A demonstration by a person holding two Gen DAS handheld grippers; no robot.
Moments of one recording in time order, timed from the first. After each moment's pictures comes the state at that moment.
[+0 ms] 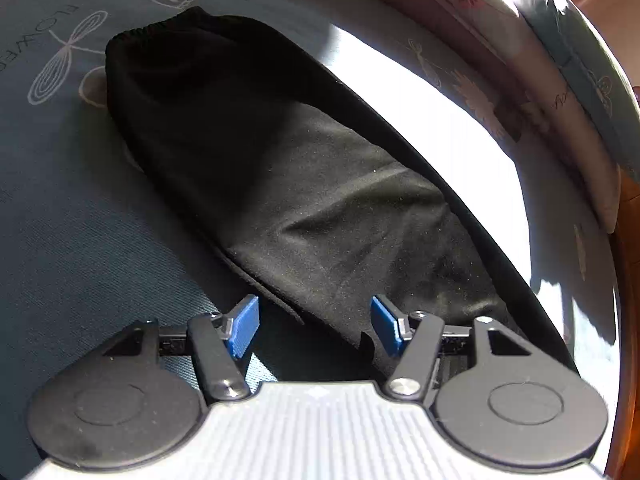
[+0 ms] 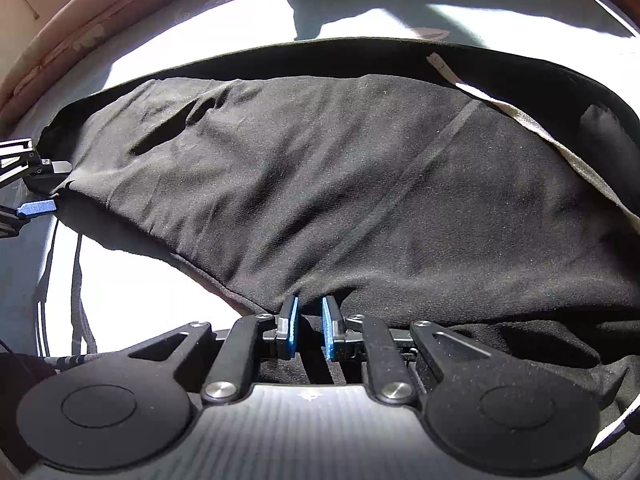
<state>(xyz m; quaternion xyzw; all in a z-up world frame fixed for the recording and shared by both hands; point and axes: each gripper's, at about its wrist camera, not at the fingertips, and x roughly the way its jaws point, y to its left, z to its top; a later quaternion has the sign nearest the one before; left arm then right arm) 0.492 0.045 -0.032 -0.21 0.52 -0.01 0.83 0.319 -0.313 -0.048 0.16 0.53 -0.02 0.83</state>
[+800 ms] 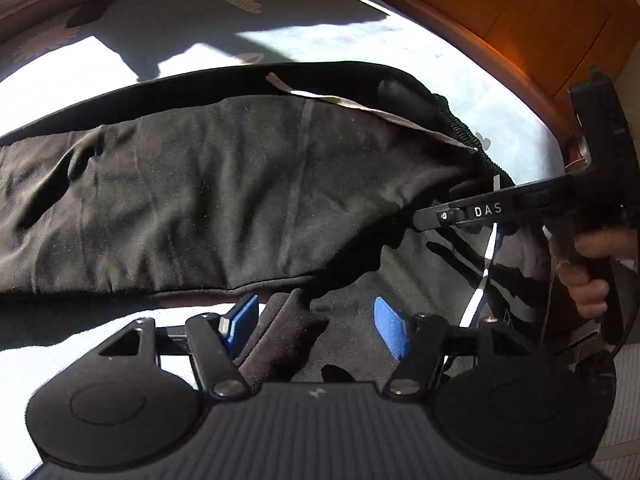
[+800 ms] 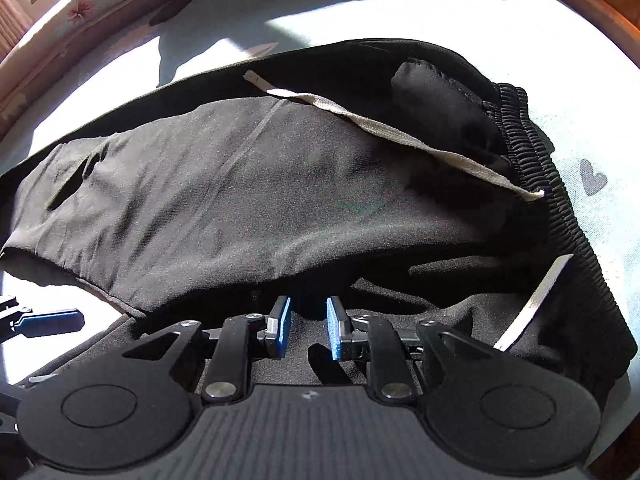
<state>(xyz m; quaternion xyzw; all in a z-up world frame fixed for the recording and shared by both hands) 0.328 -0.185 -0.013 0.13 0.50 -0.46 0.73 0.243 -0.405 -0.041 0.22 0.52 -0.15 0.81</state>
